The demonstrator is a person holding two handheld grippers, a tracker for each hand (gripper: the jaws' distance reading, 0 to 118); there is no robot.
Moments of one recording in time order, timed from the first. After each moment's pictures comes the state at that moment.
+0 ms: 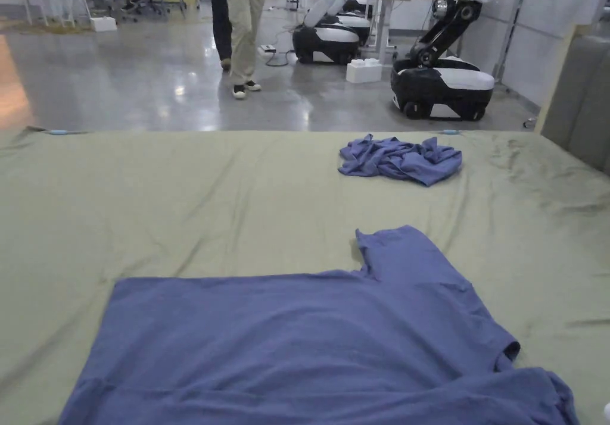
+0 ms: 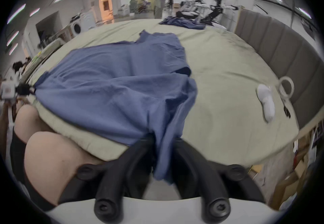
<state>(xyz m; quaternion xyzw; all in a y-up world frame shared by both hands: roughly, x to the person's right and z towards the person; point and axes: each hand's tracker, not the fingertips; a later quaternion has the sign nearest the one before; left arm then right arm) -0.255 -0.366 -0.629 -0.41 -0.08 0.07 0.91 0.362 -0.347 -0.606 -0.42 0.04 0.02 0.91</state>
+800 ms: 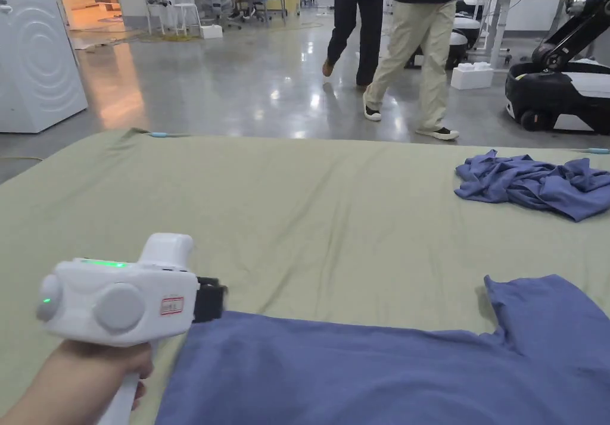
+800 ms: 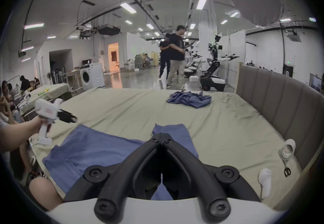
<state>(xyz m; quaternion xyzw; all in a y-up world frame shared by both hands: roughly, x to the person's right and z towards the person) -0.233 -0.348 -0.936 -0.38 -0.07 0.00 0.92 0.280 -0.202 -0.725 -0.18 0.07 0.02 0.98</state>
